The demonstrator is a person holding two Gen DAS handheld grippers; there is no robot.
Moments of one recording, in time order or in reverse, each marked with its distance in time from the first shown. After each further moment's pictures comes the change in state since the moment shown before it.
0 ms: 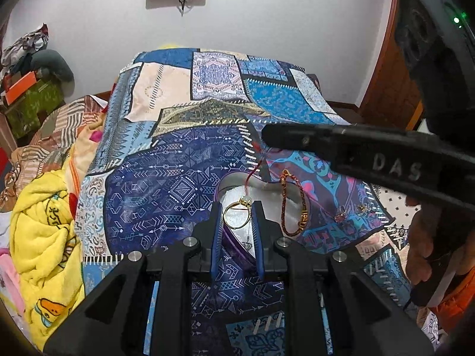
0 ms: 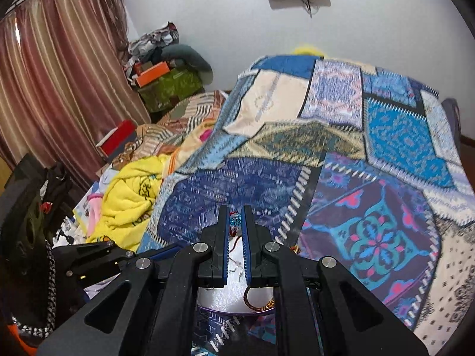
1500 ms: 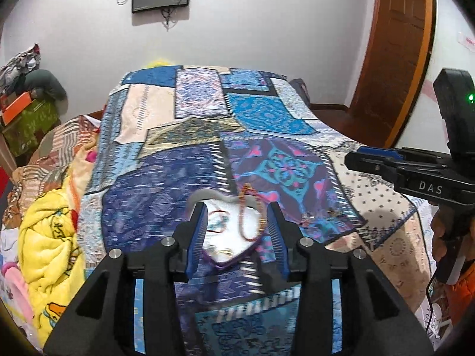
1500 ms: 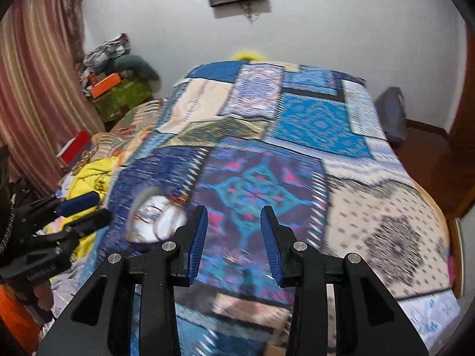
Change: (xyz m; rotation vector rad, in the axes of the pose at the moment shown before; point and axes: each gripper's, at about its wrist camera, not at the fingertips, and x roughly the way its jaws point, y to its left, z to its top) left arm -0.038 -0.047 0.012 0.067 -0.039 -0.026; right arm -0.100 -0.069 -0.036 0.088 -0.033 -0.251
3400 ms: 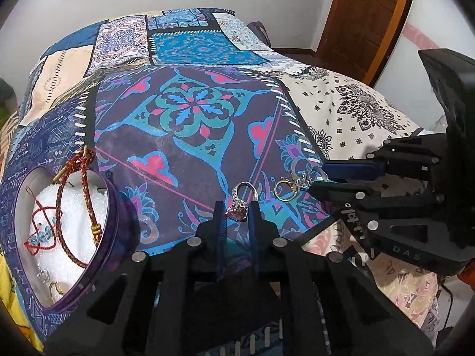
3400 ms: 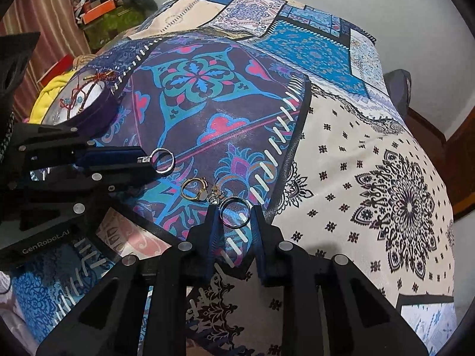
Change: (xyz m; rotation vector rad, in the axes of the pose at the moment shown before) left arm 0.142 -0.092 -0.025 0.112 0.246 -0.140; right arm 0.062 -0.051 -0.067 -0.180 0.271 -0.067
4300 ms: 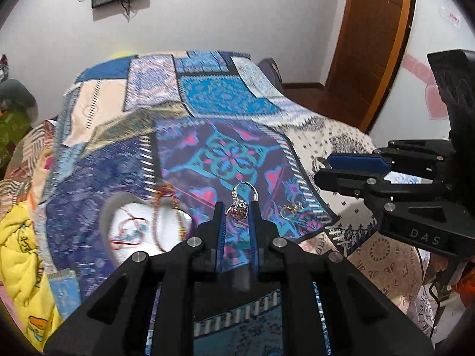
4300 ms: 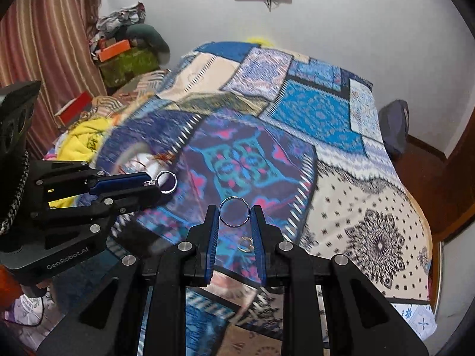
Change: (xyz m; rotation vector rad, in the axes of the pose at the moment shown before) left arm -0.103 0.018 0.003 -0.033 -0.179 0.063; right arm -0.075 0.037 0.039 0.008 -0.207 0.041
